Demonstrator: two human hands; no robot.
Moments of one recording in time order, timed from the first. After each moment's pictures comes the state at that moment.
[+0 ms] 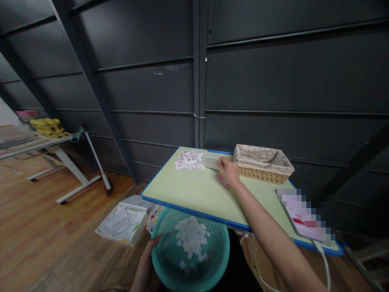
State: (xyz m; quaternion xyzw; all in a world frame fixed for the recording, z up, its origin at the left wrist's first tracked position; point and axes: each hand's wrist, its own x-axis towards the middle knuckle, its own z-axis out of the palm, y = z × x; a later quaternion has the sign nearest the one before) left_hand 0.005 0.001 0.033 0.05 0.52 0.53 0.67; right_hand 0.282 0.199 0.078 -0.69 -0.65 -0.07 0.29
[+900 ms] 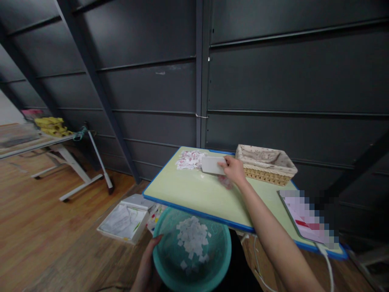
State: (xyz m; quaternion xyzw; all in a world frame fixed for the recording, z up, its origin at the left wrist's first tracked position) left_hand 0.005 0.001 0.031 0.05 0.51 0.52 0.68; right_hand 0.290 0.191 0.096 -0.66 -0.66 -0.02 0.35
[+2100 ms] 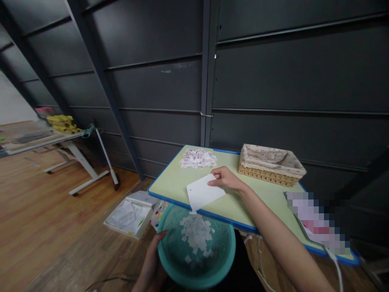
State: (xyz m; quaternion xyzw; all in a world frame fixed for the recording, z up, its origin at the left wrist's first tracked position) left_hand 0.005 0.002 0.023 0.05 0.49 0.55 0.68; right_hand 0.259 0.170 0.091 -0.42 -0.69 0.49 0.34
